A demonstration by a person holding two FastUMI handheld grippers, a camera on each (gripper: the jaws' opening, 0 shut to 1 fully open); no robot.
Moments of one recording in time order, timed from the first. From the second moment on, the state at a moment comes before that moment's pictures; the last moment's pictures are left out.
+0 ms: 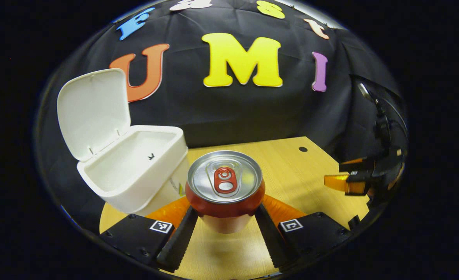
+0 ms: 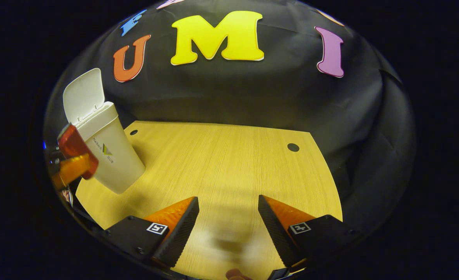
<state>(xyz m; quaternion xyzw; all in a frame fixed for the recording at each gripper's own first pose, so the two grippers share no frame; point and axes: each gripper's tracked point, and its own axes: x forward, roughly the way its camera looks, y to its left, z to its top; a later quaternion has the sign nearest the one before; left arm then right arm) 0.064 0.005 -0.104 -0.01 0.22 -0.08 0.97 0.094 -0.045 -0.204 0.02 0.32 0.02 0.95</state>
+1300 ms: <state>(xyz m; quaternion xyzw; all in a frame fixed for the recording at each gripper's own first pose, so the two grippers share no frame) 0.172 0.162 -0.089 -0.05 0.24 0.07 0.97 0.092 -0.004 -0.230 0.01 0.37 0.04 0.93</state>
